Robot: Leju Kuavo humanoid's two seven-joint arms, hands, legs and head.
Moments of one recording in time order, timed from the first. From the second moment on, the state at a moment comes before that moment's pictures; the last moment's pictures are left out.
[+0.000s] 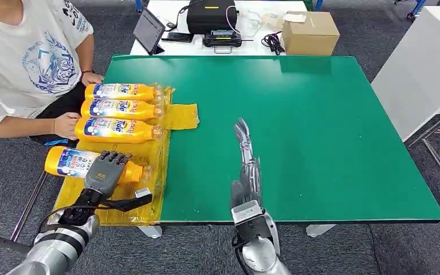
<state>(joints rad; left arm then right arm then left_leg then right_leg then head) -0.48 0.07 -0.18 -0.57 -1.56 0.71 -0.12 -0.05 0.24 0.51 -1.53 0.27 -0.35 -0.65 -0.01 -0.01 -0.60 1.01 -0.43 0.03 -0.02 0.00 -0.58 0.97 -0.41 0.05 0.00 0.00</state>
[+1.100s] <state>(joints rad) -0.51 -0.06 0.10 -0.52 -0.81 0.11 -0.54 -0.05 0.26 0.50 -1.49 0.25 -0.28 -0.61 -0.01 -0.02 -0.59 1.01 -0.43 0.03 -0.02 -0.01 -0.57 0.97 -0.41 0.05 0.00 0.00</state>
